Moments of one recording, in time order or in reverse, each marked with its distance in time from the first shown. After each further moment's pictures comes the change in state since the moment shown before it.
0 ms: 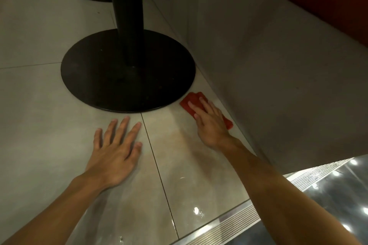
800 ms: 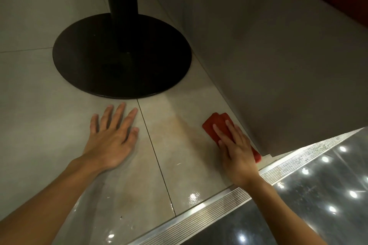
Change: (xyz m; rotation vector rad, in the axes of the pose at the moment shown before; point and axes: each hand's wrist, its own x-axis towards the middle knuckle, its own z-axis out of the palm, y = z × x) left_hand 0.001 0.001 0.000 0.010 -0.010 -0.005; right_hand -0.140 0.031 -0.008 -0.006 0.050 0.140
